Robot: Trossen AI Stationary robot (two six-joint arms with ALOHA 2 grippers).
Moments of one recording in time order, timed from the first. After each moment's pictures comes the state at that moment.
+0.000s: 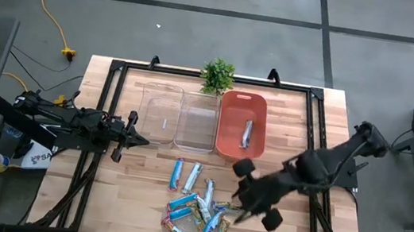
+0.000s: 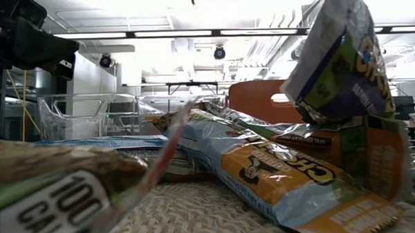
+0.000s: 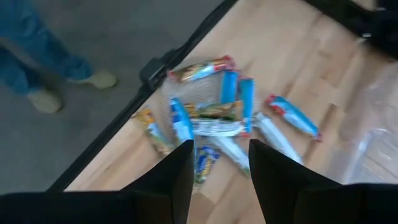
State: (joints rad) left arm -0.24 0.04 0.01 0.02 -0.10 -0.06; right arm 0.56 1.58 1.69 -0.97 0.03 -0.11
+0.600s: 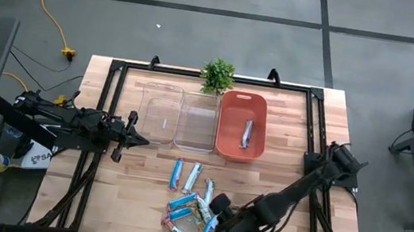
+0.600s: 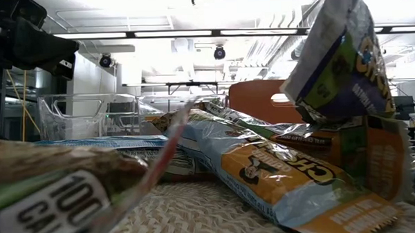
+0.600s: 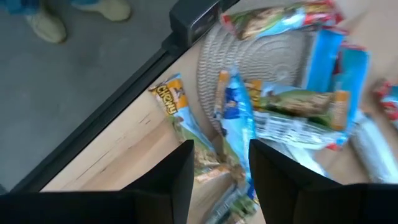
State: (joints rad) left arm -0.24 0.04 0.01 0.02 -0.10 -0.06; right arm 0.66 1.95 1.69 -0.86 0.02 -0.14
